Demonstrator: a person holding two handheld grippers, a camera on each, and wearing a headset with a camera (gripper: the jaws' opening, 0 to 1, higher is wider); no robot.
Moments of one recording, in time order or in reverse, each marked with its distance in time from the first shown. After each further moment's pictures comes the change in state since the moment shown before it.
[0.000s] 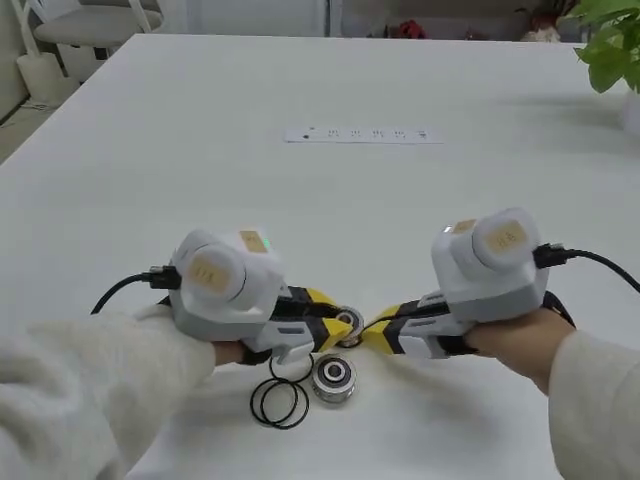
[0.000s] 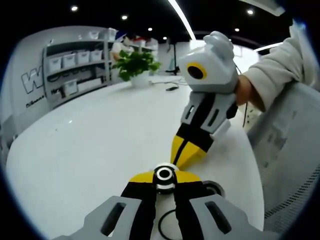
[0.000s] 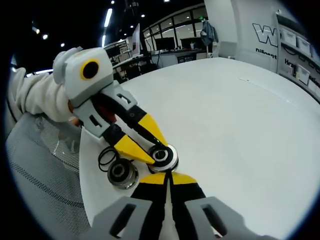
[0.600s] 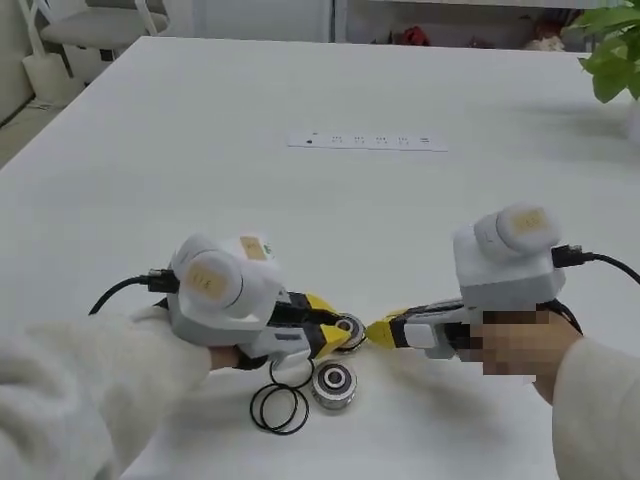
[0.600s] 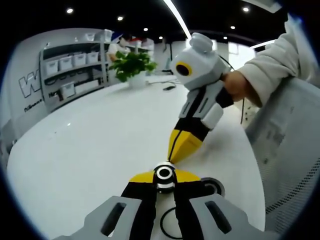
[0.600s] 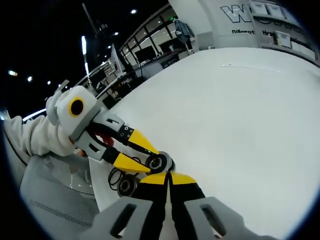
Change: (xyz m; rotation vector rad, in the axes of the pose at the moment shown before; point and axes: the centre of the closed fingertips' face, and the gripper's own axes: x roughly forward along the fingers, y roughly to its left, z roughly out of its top) left arm -0.001 0.001 -0.001 0.028 0.006 -0.015; right arm -0.008 -0.005 0.008 0.293 -0.070 0.038
